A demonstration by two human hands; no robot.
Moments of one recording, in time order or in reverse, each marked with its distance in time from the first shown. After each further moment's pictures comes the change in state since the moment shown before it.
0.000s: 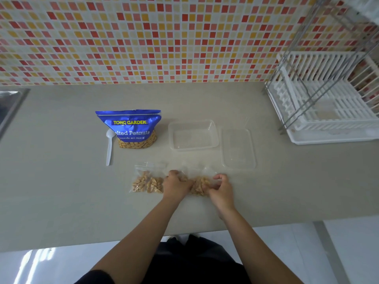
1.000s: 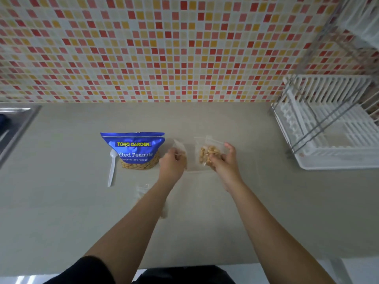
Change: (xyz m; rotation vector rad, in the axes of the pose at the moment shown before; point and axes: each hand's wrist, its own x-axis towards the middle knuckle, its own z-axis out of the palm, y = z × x) left_hand 0.041 0.099 -0.048 -0.034 0.208 0.329; right_hand 0.081 -0.109 -0.004 0.287 -0.113 -0.142
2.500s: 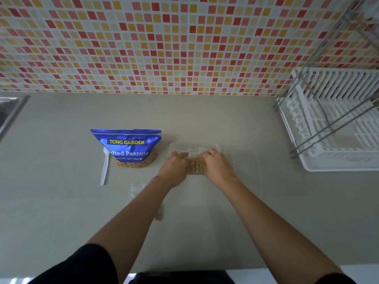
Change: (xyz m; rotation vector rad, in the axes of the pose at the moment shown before) left_hand 0.039 -0.039 0.023 0.719 -0.332 0.560; right_hand 0.032 0.007 0.007 -1.251 -0.263 -0.473
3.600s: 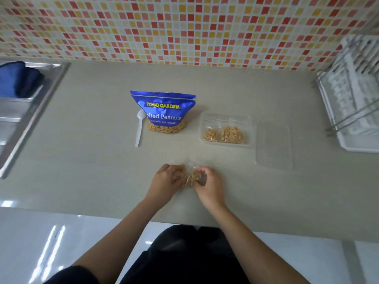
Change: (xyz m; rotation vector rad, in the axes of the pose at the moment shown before) left_hand -0.177 -0.028 0.016 -0.420 0.153 -0.455; right_hand -0.110 -0.102 0.112 0.715 0.075 0.242
